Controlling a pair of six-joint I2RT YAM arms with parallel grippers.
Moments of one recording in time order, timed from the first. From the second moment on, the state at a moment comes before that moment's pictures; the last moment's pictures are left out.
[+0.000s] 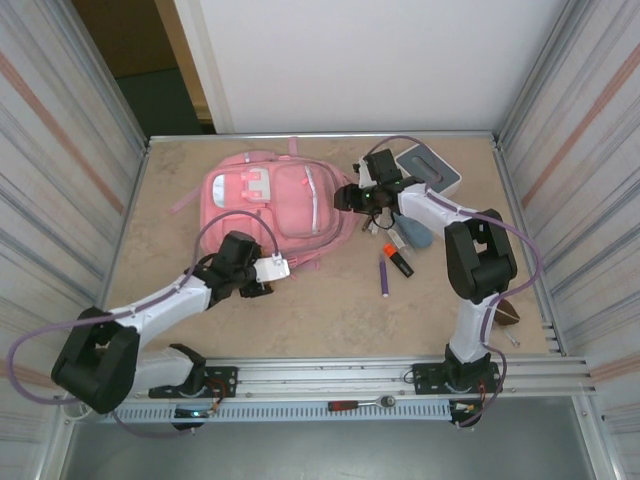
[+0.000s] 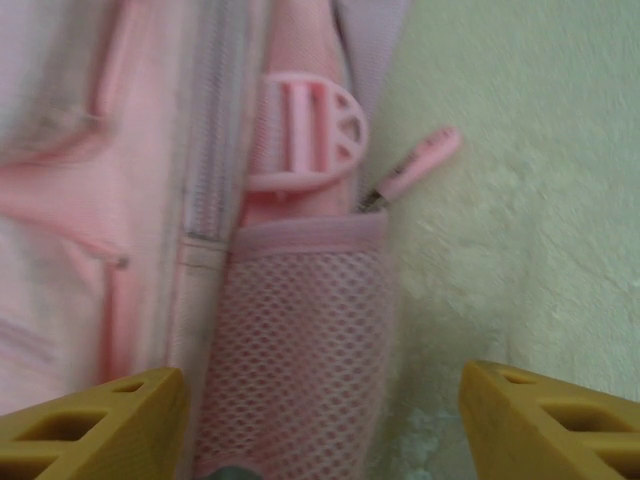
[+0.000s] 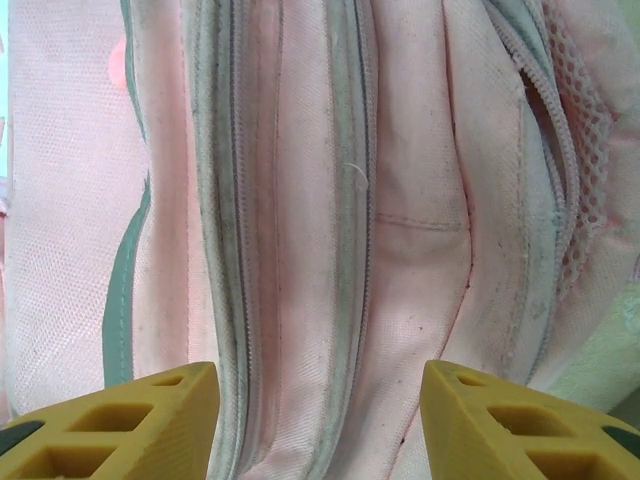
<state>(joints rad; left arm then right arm) -0.52 1.24 0.54 -0.21 0.02 0.91 0.40 1.91 1.38 -0.35 -0.34 0.44</state>
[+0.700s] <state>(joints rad) -0.53 1.38 0.54 -0.05 -0.18 0.96 0.38 1.84 1.26 -0.31 -0.42 0.46</state>
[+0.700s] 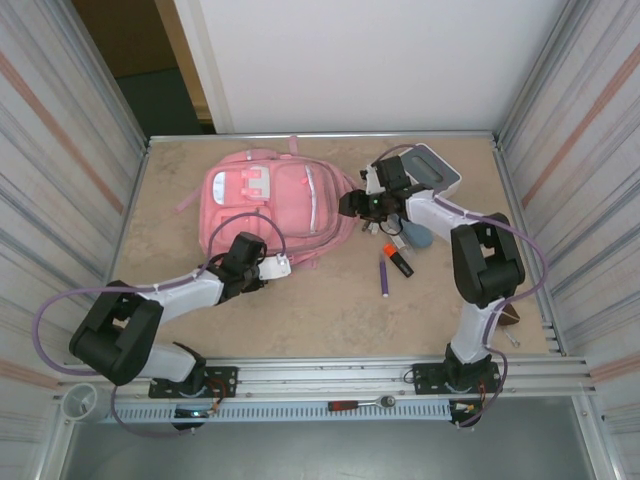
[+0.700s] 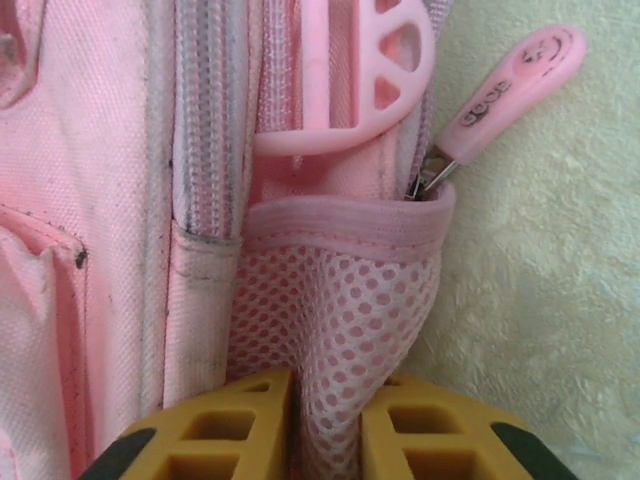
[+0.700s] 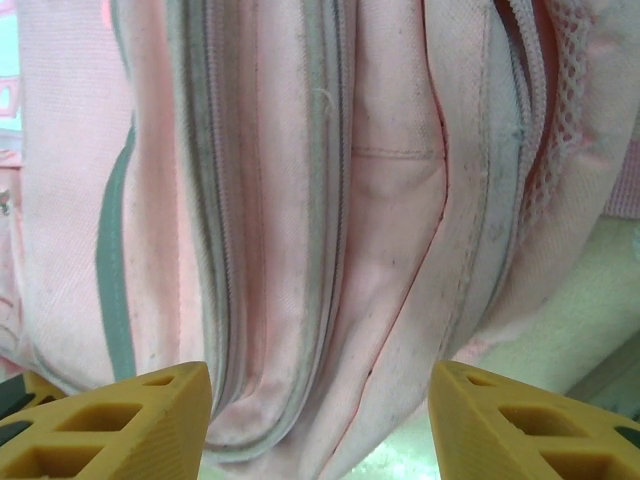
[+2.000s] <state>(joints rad) -0.39 1.13 0.53 -0.13 0.16 0.70 1.05 1.69 0.69 0.50 0.11 0.06</state>
